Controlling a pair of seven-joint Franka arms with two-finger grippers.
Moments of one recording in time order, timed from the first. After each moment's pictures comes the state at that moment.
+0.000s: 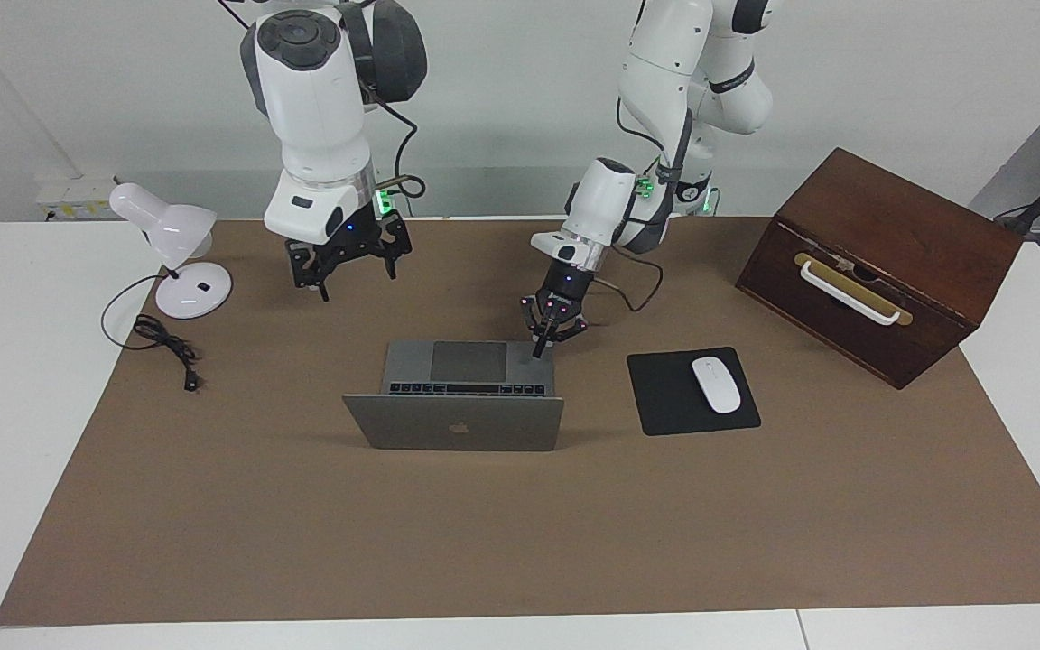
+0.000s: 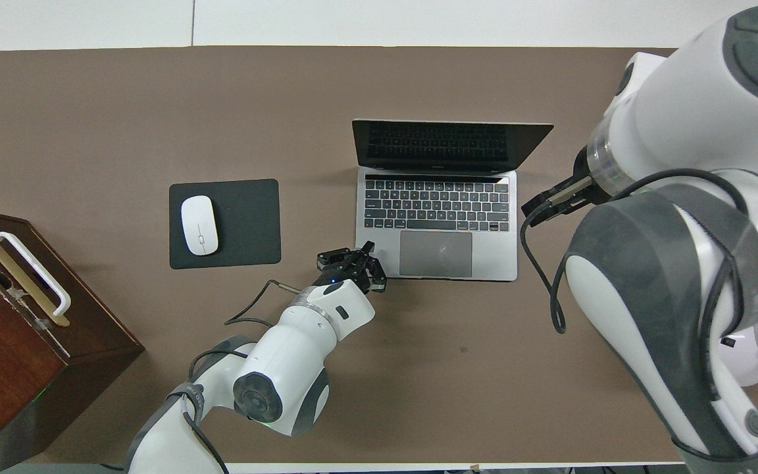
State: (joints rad) left arm -0.73 0.26 -0.08 -2.42 -0.36 3.50 -0.05; right arm 0.21 0.10 0.07 -1.55 -0.03 1.59 -0.08
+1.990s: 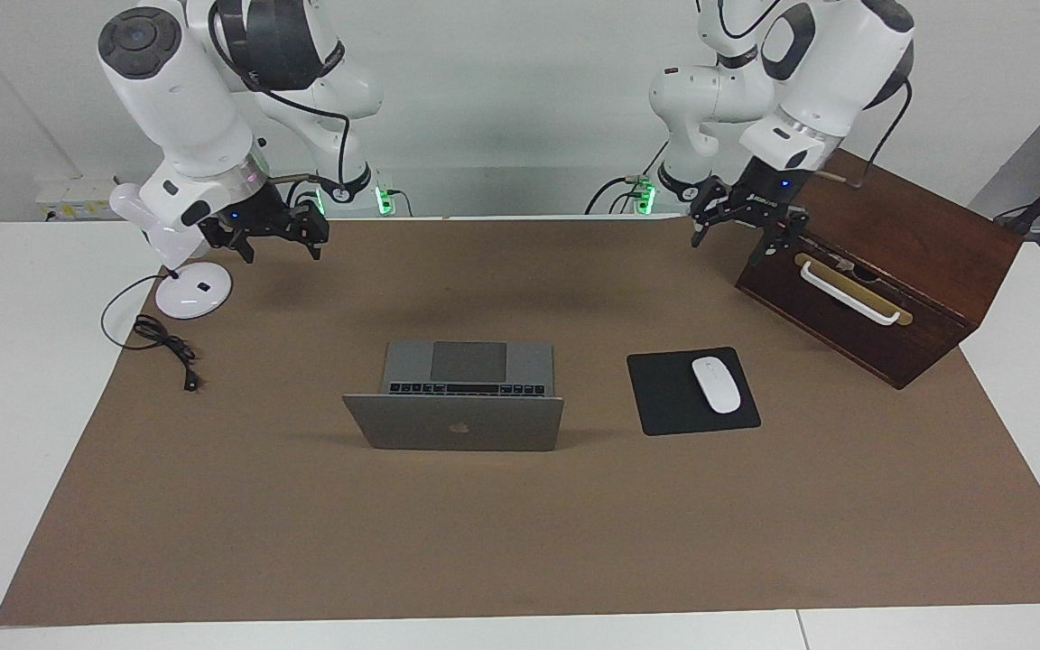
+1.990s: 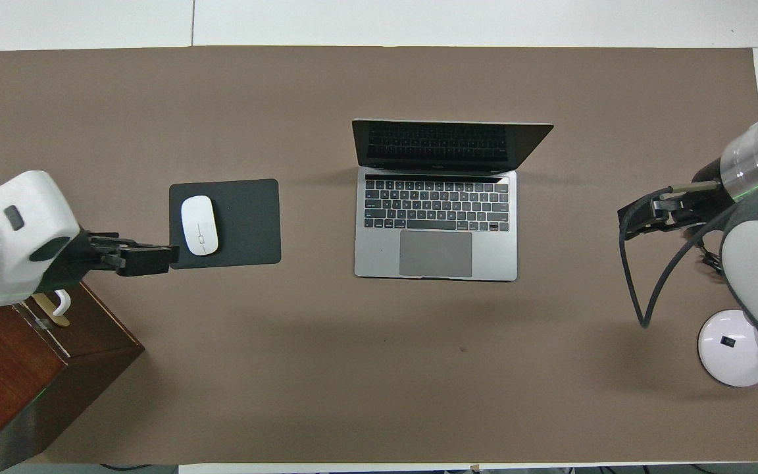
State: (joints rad) left arm -0.10 -0.30 -0.05 -2.05 -0.24 1.91 0.17; right arm 0.05 0.01 0.03 -1.66 0.02 1.52 0.08
